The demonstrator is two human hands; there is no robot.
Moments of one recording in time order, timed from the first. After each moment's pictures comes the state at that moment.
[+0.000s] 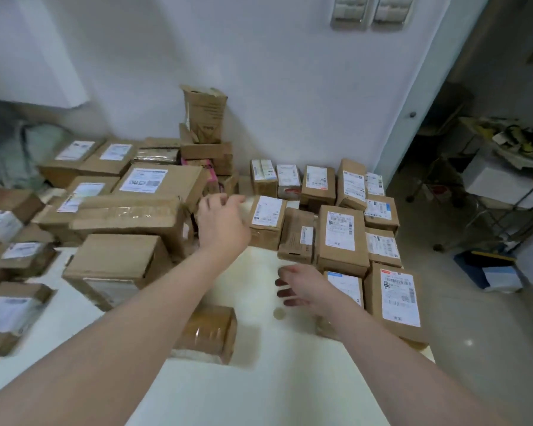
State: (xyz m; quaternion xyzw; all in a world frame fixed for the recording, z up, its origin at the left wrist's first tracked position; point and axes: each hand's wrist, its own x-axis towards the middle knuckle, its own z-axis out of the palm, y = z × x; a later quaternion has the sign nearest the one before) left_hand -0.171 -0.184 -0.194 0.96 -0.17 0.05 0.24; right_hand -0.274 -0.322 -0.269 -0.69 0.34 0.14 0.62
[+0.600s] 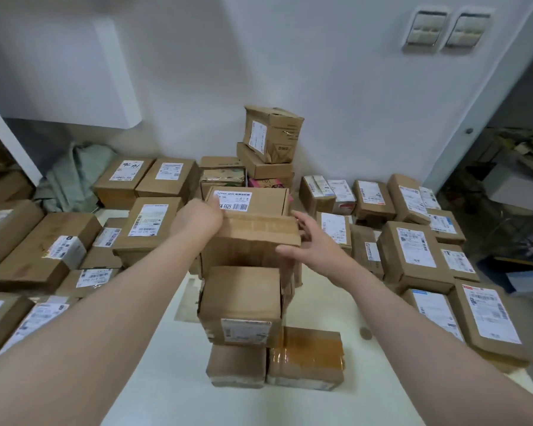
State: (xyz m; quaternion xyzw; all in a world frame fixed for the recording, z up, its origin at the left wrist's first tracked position) left_hand -0.001 0.016 -0.170 0.94 0.03 -0.10 0.32; right_hand -0.135 -0.176 -0.216 -0.81 0.13 -0.01 0.57
